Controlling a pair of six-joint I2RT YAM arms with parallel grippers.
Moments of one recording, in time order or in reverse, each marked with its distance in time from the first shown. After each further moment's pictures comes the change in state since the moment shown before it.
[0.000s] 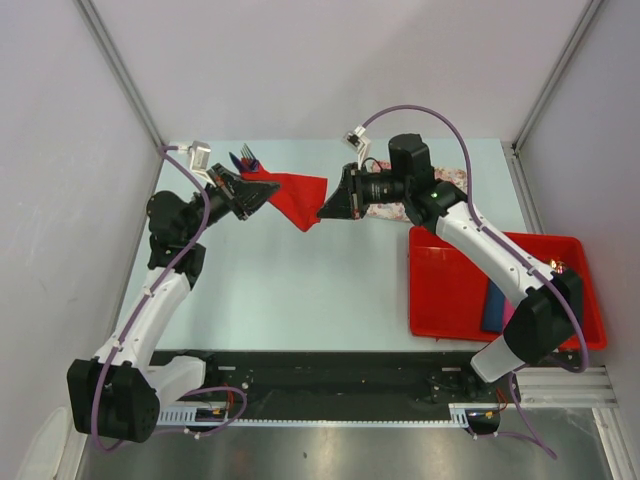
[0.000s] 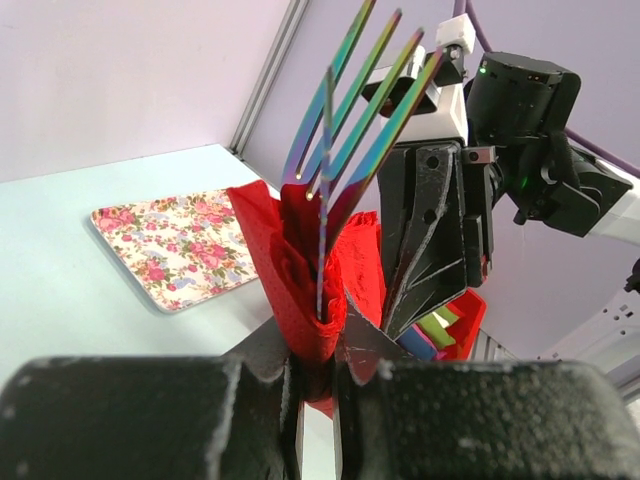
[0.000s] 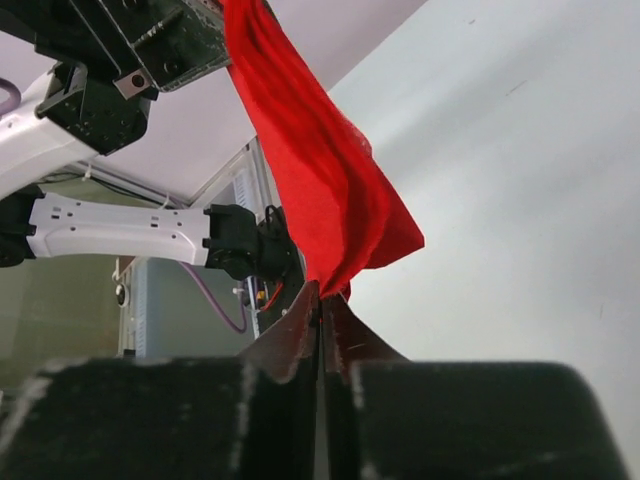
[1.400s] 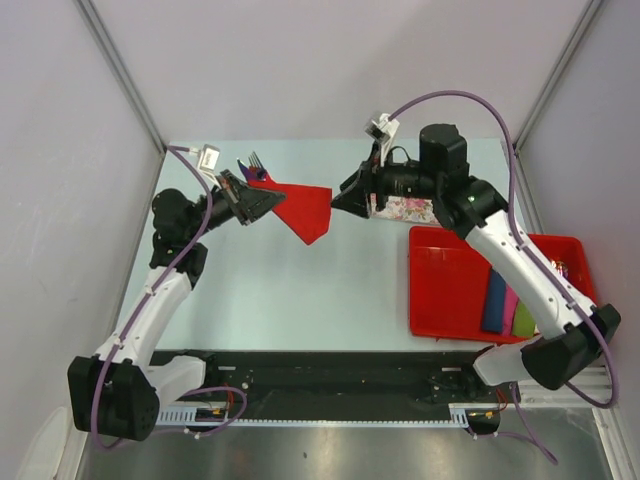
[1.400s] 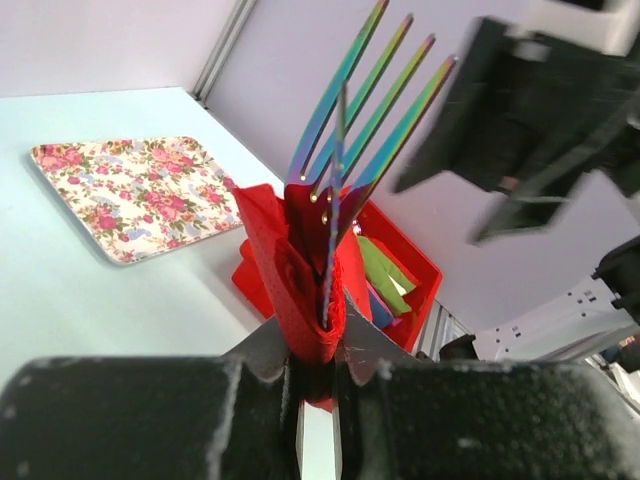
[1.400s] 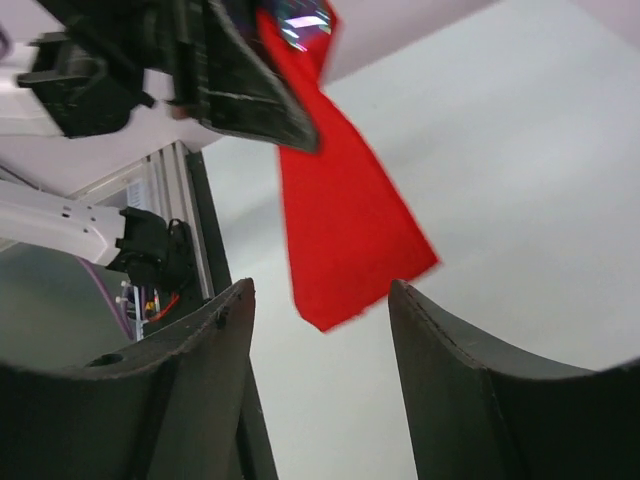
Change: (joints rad) left arm -0.008 0.007 -0.005 -0.072 0.073 -0.068; right arm -0.040 -0.137 0.089 -0.179 0.145 -0.318
